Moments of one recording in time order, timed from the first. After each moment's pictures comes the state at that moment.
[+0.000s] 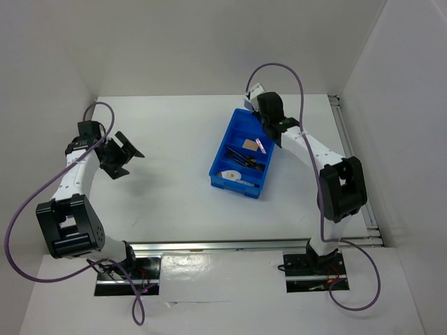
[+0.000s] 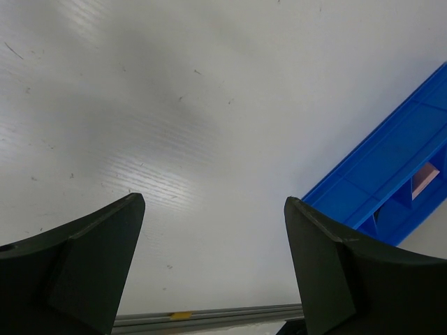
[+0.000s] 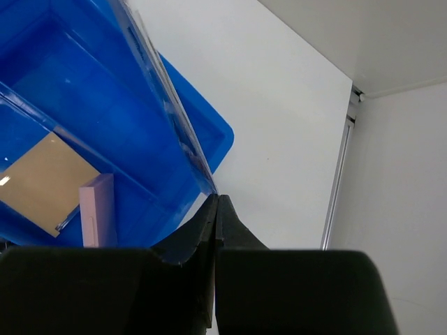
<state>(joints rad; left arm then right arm) 0.28 1.44 1.11 -0.71 0.32 -0.58 0.39 1.77 1.42 -0.21 0.44 -0.43</state>
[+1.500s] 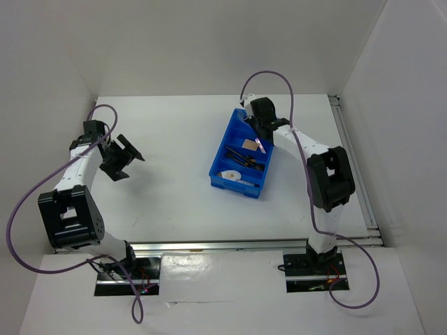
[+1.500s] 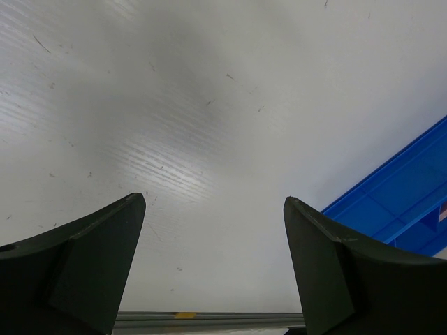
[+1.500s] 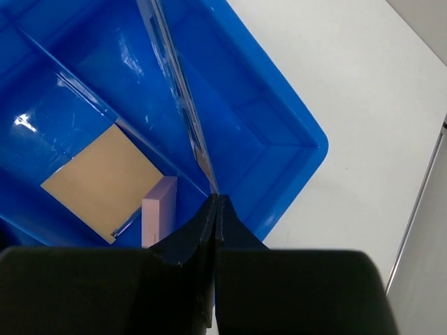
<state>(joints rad) 0.26 1.51 1.13 -0.74 0.24 -0.61 0.40 1.91 1.47 -0.25 0.30 -0.35</state>
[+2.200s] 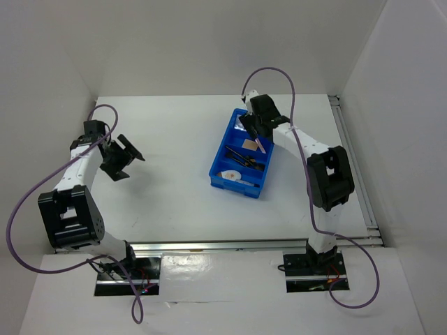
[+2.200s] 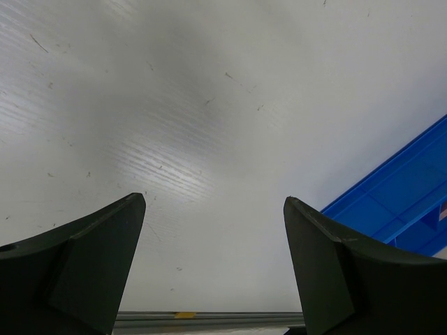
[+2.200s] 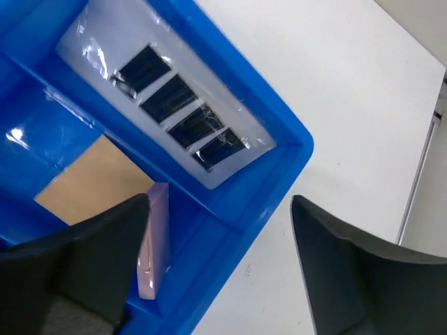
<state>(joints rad) 0.26 1.51 1.13 -0.74 0.24 -0.61 0.39 1.92 1.49 -0.26 0.34 -0.31</state>
